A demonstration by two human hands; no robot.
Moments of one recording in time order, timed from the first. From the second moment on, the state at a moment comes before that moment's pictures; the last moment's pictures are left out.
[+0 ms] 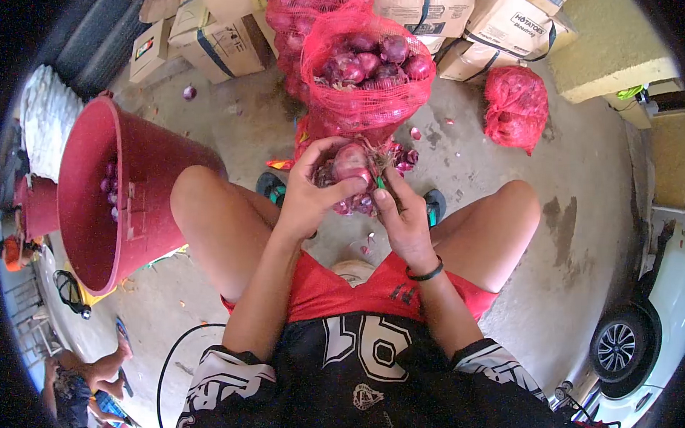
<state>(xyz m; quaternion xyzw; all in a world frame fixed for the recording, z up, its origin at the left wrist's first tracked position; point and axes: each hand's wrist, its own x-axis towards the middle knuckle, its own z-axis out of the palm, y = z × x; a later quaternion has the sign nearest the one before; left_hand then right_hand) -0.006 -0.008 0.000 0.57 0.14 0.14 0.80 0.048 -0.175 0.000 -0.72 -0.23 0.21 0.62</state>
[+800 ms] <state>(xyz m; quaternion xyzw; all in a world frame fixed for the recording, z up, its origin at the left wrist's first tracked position) -0.006 -0.017 -0.012 0.44 0.15 0.06 0.88 0.045 -0.181 -0.013 -0.55 -0.08 0.31 0.77</state>
